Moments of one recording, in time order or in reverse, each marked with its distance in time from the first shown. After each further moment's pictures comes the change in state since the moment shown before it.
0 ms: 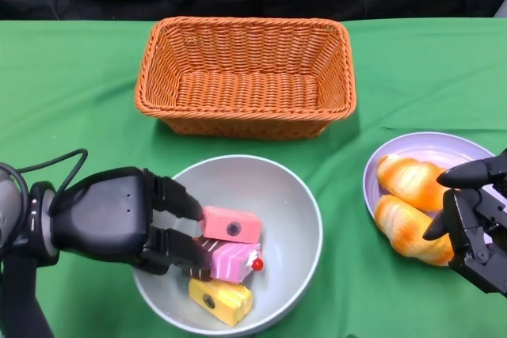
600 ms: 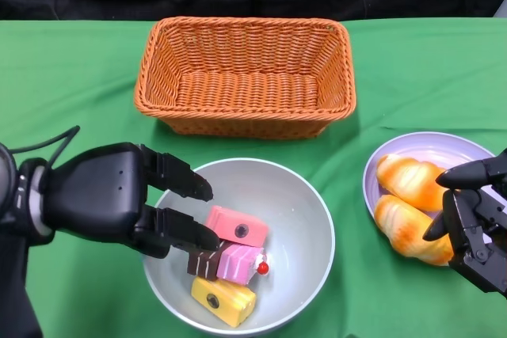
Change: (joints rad) left arm -0.065 0.100 0.000 -0.148 -0.048 -0.087 0.018; right arm -0.004 0.000 -0.004 0.017 -0.006 0.000 0.001
